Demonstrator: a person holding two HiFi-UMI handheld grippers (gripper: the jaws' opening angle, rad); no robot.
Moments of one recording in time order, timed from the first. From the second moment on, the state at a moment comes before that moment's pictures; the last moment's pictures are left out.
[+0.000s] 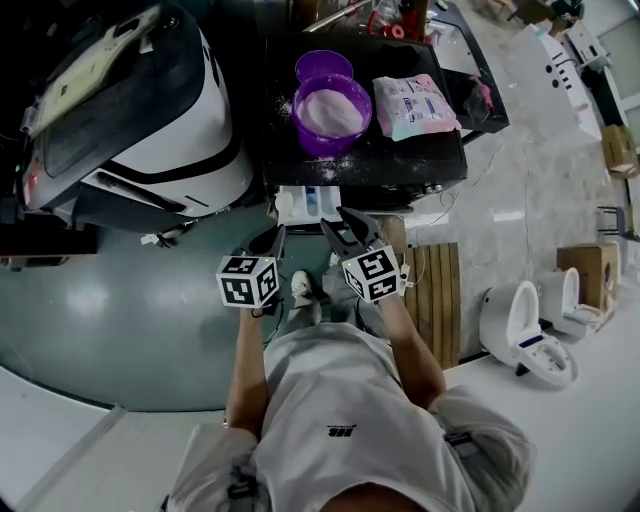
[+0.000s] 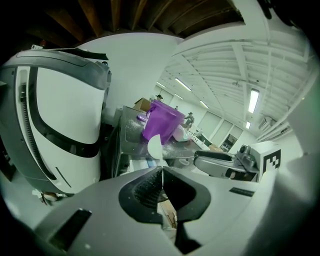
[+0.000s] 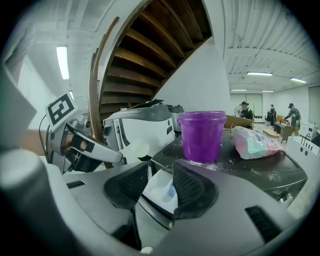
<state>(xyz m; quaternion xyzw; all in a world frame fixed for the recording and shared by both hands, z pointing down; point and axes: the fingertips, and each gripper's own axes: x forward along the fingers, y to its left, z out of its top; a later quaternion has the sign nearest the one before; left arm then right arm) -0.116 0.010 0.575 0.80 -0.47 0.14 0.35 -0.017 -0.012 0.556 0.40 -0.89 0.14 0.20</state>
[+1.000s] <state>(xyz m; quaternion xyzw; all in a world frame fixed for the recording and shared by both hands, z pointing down) -0.110 -0.005 0.652 0.77 -0.49 0.30 0.29 -0.016 -0.017 0.617 0.39 -0.88 0.17 0.23</state>
